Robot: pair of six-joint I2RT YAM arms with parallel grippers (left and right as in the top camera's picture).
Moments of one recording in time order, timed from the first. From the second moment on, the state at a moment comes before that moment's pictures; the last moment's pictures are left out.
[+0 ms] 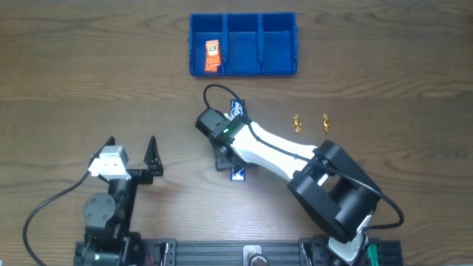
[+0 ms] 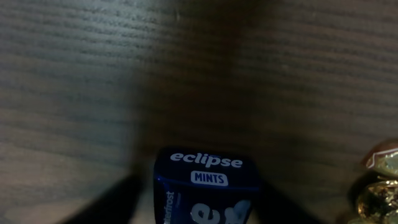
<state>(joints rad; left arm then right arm) -0.12 0.01 0.03 -0.13 -0.04 -0.17 0.84 1.92 1.19 -0.79 0.05 0.73</state>
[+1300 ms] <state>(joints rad) -0.12 0.01 0.03 -0.13 -0.04 -0.17 0.49 2.09 2.01 -0.75 0.33 0.45</state>
